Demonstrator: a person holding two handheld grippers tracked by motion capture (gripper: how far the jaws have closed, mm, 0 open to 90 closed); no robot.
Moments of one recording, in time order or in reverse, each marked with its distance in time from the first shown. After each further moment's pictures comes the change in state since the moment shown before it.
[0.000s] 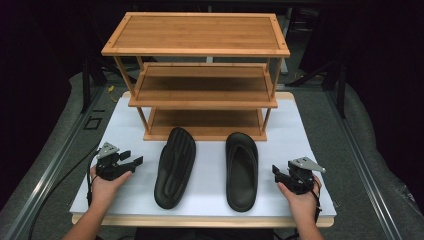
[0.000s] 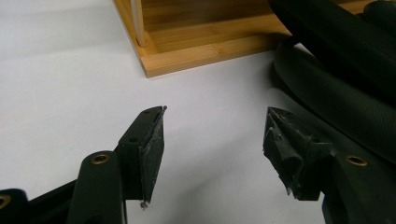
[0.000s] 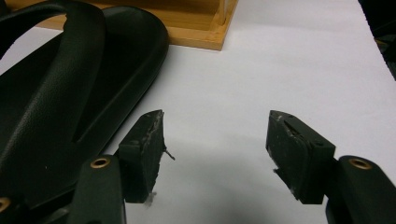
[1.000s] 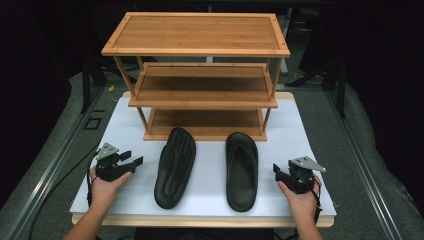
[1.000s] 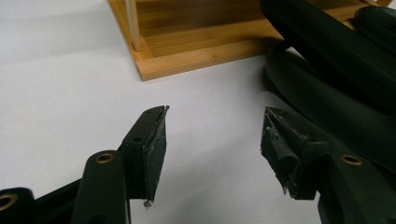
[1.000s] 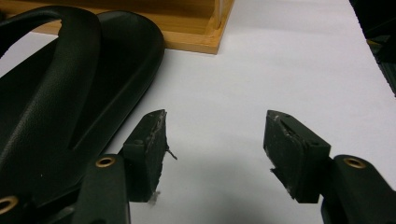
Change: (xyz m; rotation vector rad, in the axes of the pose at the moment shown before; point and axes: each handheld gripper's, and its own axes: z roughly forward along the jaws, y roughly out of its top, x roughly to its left) left arm -0.005 0.001 -0.005 -0.013 -0.008 0.005; right arm 0.000 0.002 0.000 -0.004 -0.014 0.003
